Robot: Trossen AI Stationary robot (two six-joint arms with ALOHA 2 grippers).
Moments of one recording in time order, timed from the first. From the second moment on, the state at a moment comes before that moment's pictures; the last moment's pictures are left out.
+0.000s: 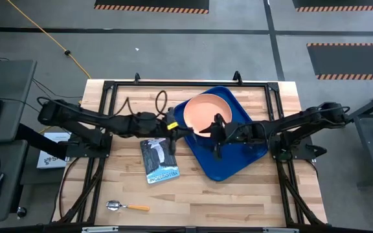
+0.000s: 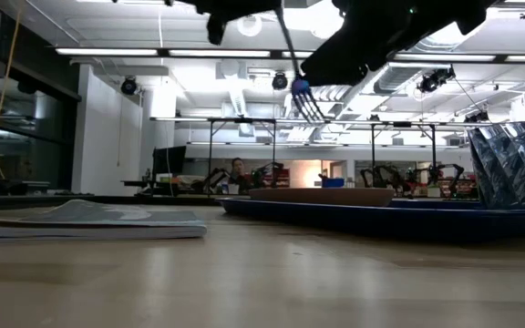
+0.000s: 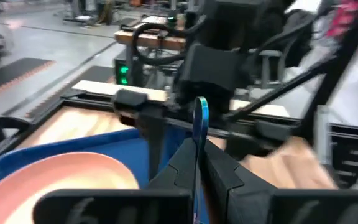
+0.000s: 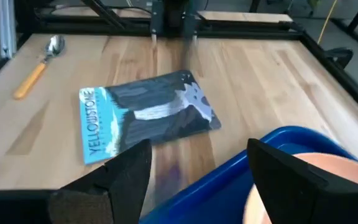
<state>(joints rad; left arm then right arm) -0.09 1.39 0.92 0.30 -0.17 -0.12 0.12 1.36 0.77 0.14 0.18 0.02</state>
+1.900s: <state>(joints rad) -0.01 1.50 0.63 1.17 -0.23 -0.06 0.05 1.18 0.43 1.10 0.36 -0.09</state>
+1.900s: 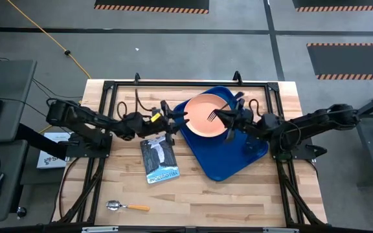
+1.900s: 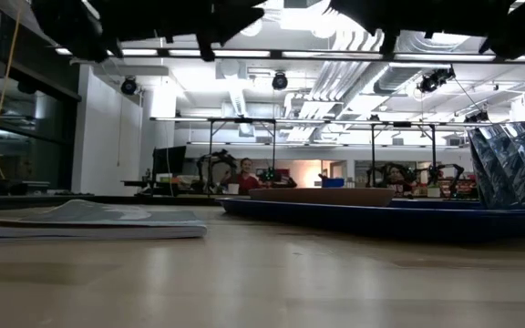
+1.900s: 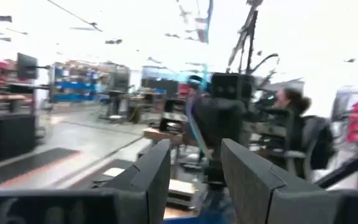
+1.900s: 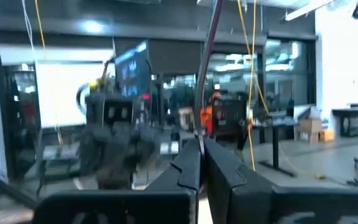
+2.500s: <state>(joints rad) -0.01 1.78 0.85 1.28 -0.16 -0.23 0.05 1.31 0.45 1.30 0.32 -0.12</state>
